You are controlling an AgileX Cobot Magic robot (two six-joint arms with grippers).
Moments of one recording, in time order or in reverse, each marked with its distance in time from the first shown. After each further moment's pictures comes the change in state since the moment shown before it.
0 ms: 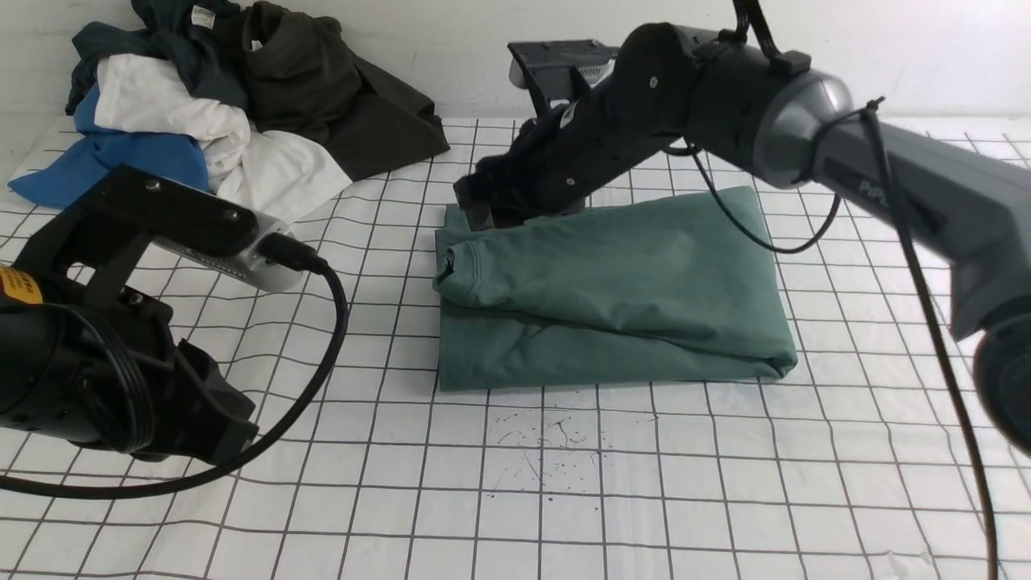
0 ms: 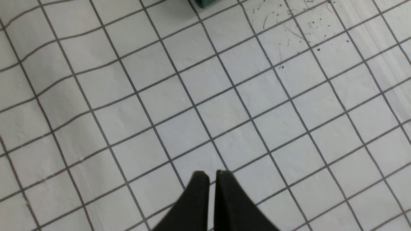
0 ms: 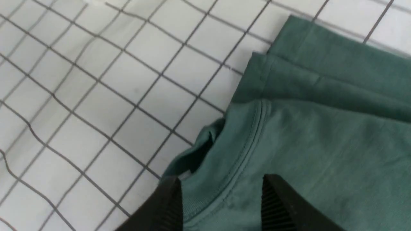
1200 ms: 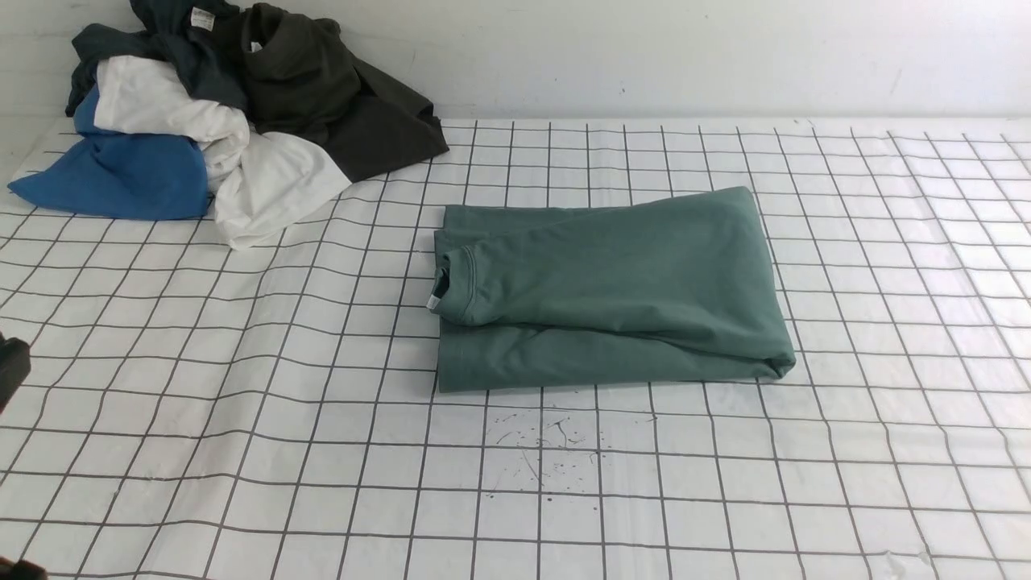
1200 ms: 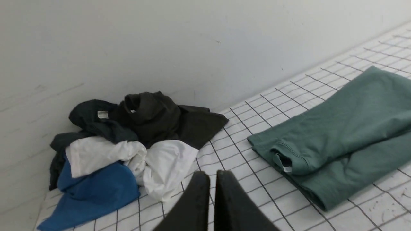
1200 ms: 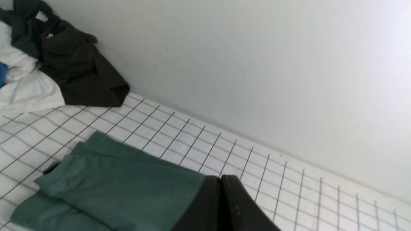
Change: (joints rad) right arm -0.108 -1.360 0.794 -0.575 -0.037 0.147; left arm 0.000 -0.820 0.543 0.134 -0.737 0.087
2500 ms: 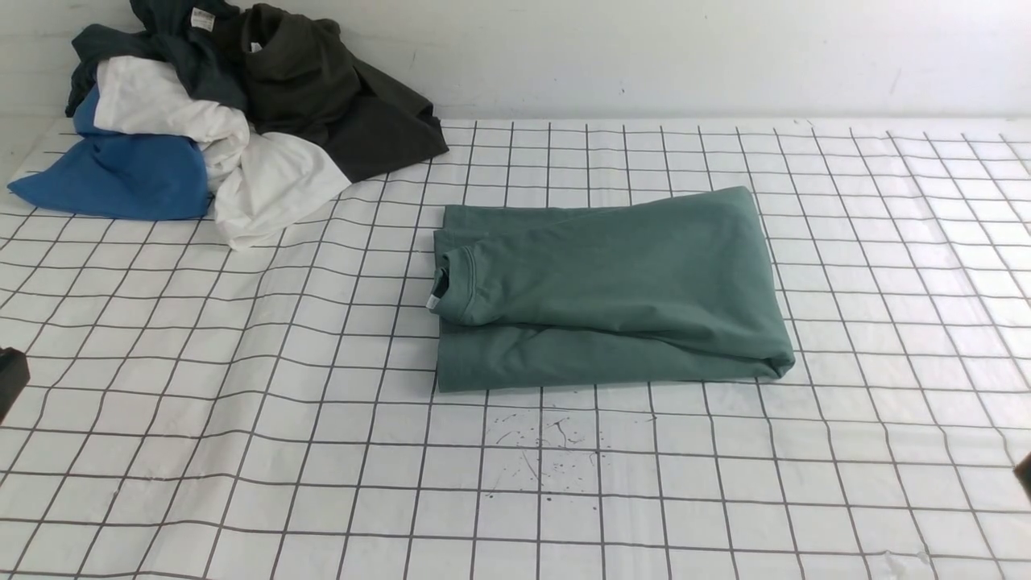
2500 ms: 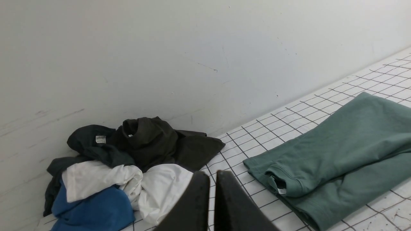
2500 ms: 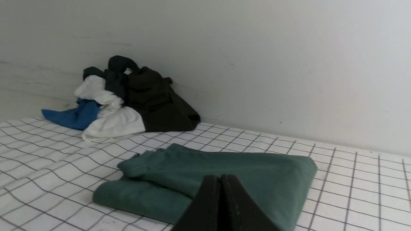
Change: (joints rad) right arm -0.078 -0.776 1.225 -0.047 -0.840 0.255; left arm -0.044 -0.049 0.037 -0.002 -0.053 0.000
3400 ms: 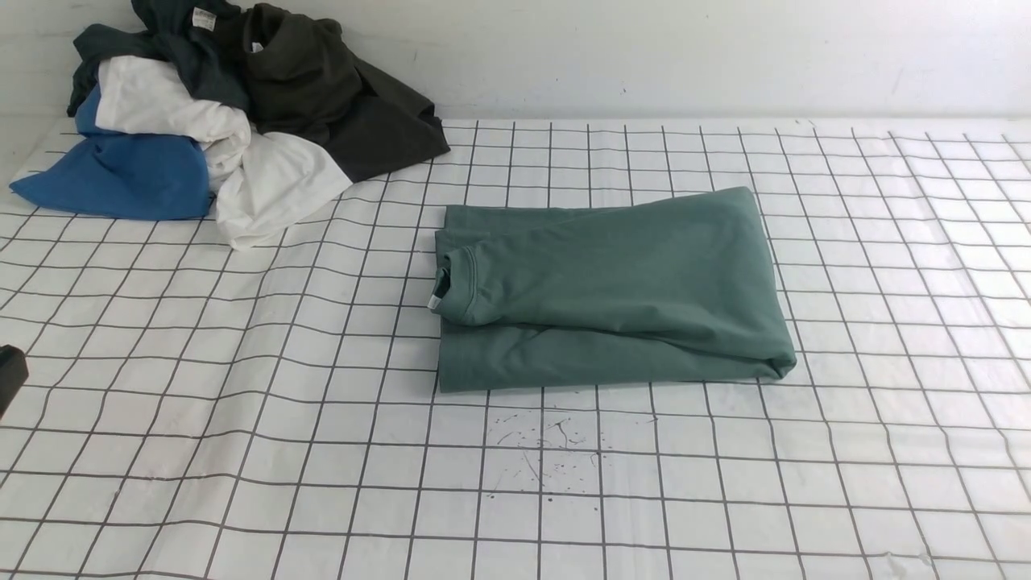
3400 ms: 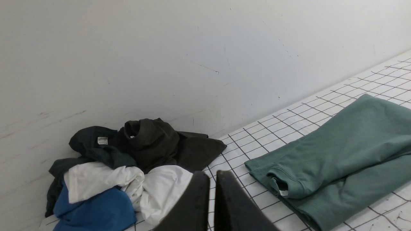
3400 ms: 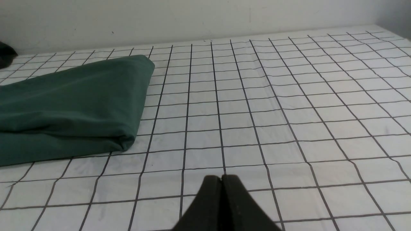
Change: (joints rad) right arm -0.399 -0.143 0.055 0.157 0.367 -0.073; left arm 0.000 0.000 0.000 0.000 -0.006 0.000
